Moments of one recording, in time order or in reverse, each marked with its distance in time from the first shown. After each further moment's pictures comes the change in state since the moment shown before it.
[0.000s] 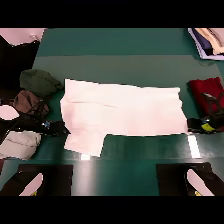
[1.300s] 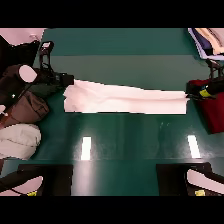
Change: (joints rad) left arm -0.196 -0.416 0.559 0.395 0.558 -0.129; right arm 0.044 -0.404 0.430 0.082 -0.253 0.040
